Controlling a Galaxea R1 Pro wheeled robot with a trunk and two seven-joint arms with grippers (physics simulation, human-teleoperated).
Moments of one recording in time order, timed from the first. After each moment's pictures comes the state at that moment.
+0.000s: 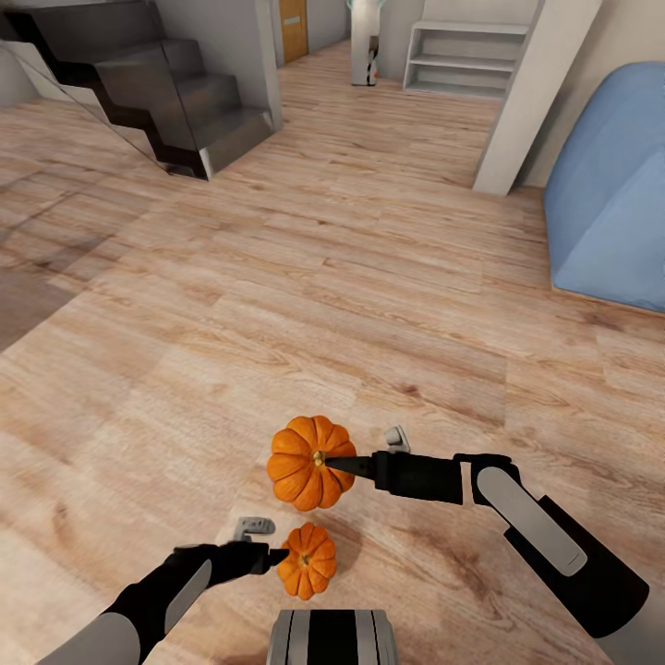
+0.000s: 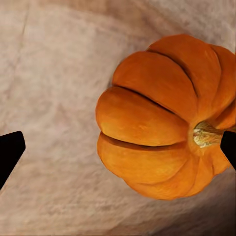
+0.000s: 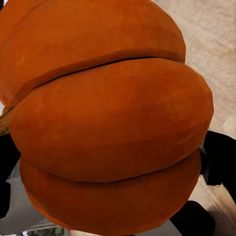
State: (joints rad) left arm -0.58 0.11 -0.44 -0.50 0.49 0.31 -0.37; right arm -0.60 -0.36 0.59 -1.54 -1.43 0.80 0.19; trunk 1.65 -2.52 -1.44
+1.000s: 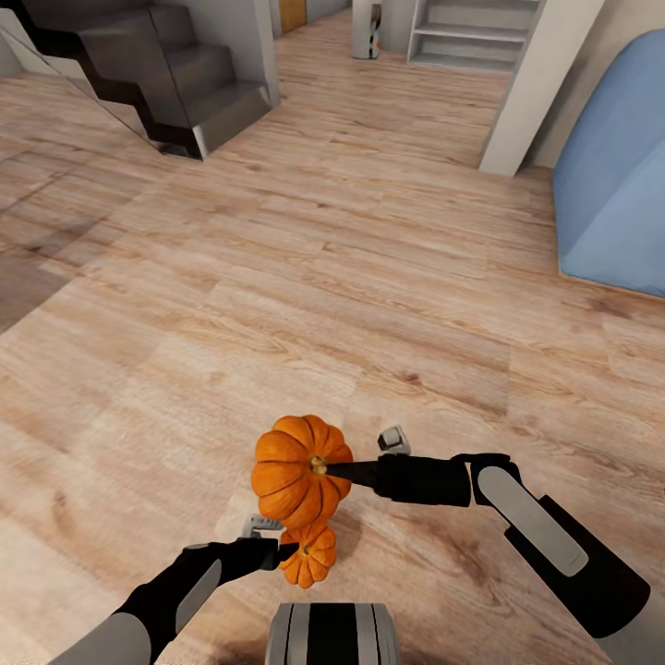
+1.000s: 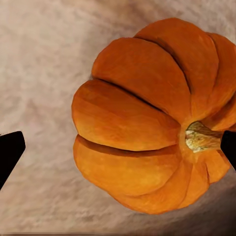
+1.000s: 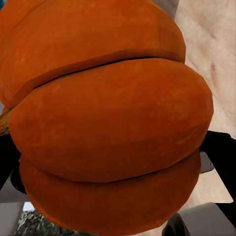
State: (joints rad) left arm -0.58 0.08 -0.44 -0.50 0.50 0.26 -0.36; right arm -0.60 -0.36 0.59 -1.55 -1.43 0.87 0.43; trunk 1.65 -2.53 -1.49
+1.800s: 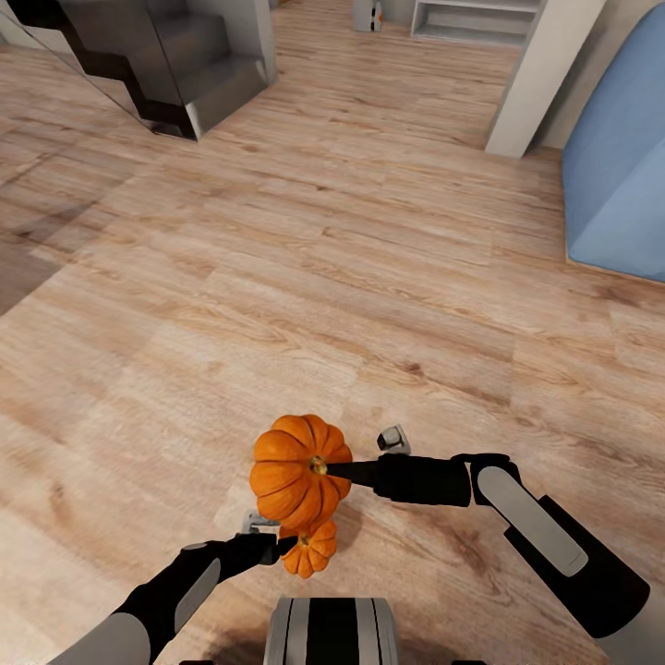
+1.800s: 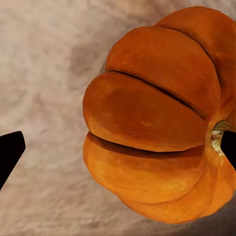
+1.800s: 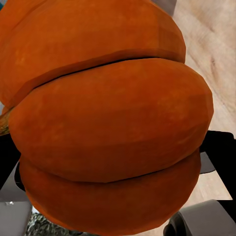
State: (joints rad) left arm -0.58 0.08 -0.42 -0.50 0.50 0.21 -0.36; right arm -0.60 -0.36 0.59 -1.55 -1.43 0.87 0.45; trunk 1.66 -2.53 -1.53
